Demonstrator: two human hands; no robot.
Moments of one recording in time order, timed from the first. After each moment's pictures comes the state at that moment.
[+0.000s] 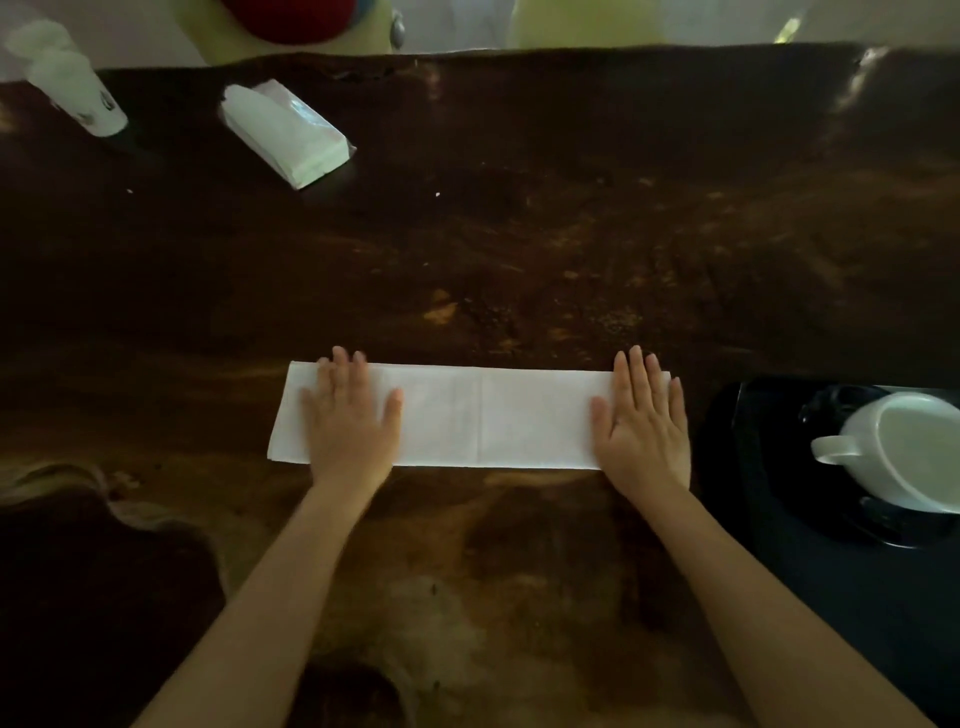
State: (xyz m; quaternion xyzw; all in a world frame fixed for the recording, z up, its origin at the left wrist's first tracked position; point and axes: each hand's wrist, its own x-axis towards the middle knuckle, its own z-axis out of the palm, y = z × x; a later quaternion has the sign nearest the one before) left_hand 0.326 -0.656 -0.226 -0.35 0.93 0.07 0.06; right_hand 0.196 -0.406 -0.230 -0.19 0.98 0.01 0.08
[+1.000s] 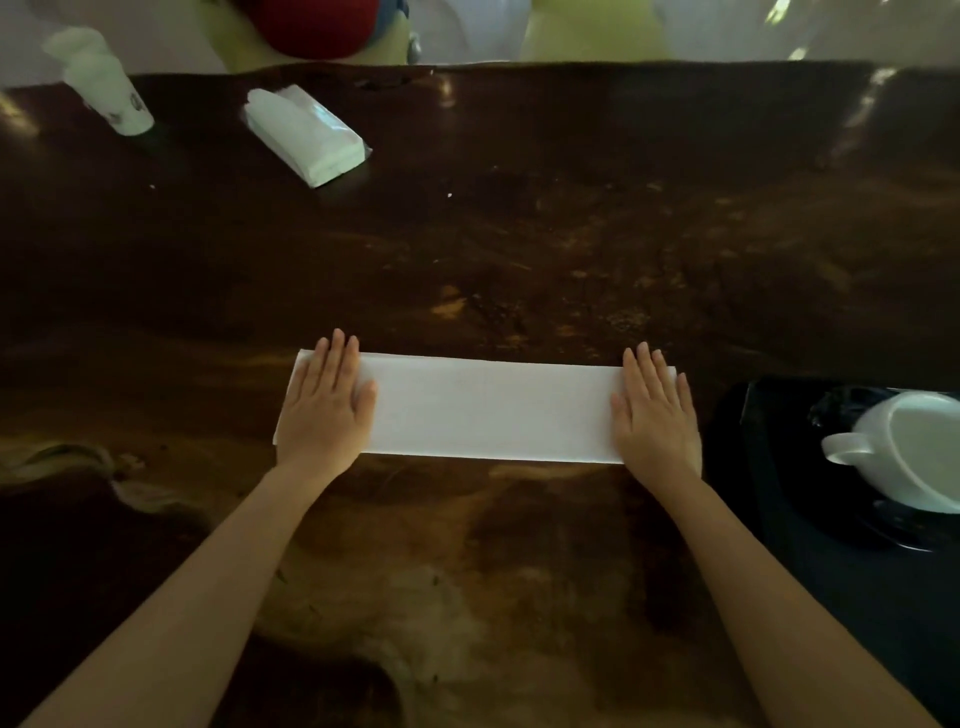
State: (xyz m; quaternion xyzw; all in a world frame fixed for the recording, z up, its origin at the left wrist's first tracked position) left_hand 0.345 -0.699 -0.244 -0.26 0.96 0.03 0.03; right_hand 0.186 -0.403 -0.228 -0.21 0.97 -0.07 0.09
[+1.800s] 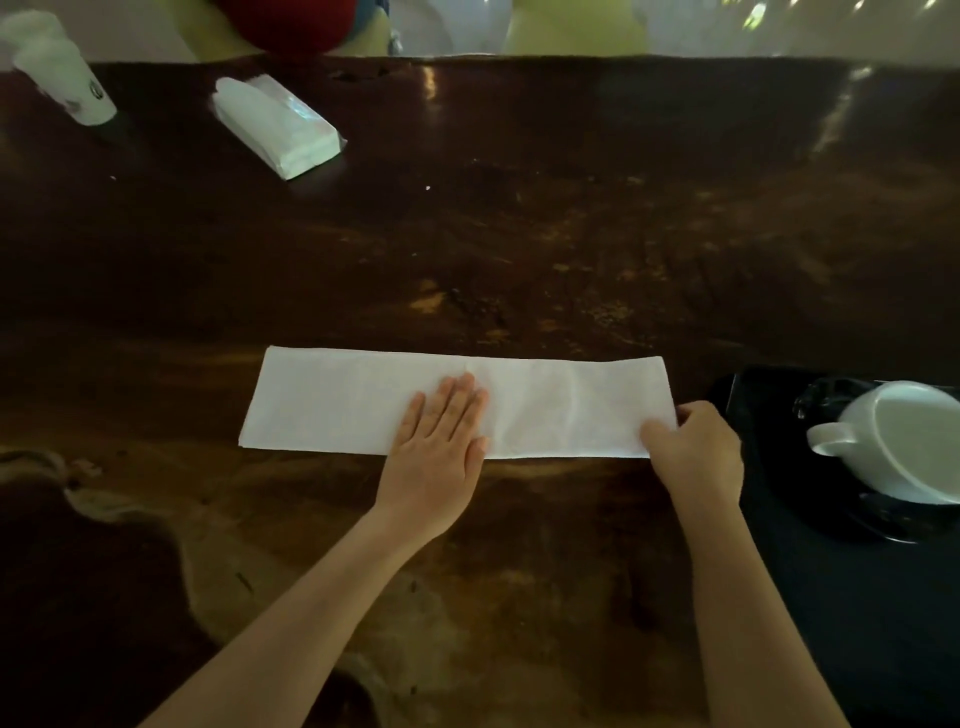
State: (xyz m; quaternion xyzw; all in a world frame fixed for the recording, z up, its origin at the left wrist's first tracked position) left_hand 0.327 -0.576 -0.239 -0.10 0.99 0.09 0.03; right_hand 0.207 -0.389 -0.176 0.14 0.95 -0.24 0.15
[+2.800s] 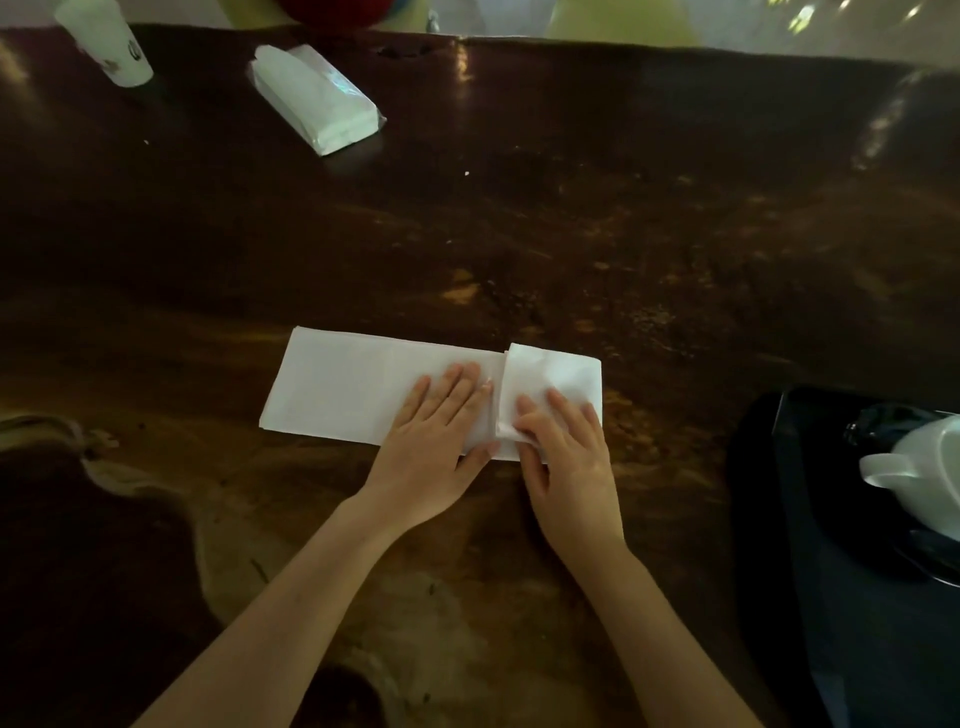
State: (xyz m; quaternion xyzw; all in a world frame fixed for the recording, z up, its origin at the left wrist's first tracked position) left_hand 0.331 -0.607 -0.233 -0.09 0.98 0.15 0.03; right_hand 0.274 -0.455 -0.222 -0.31 0.91 -0.27 0.03
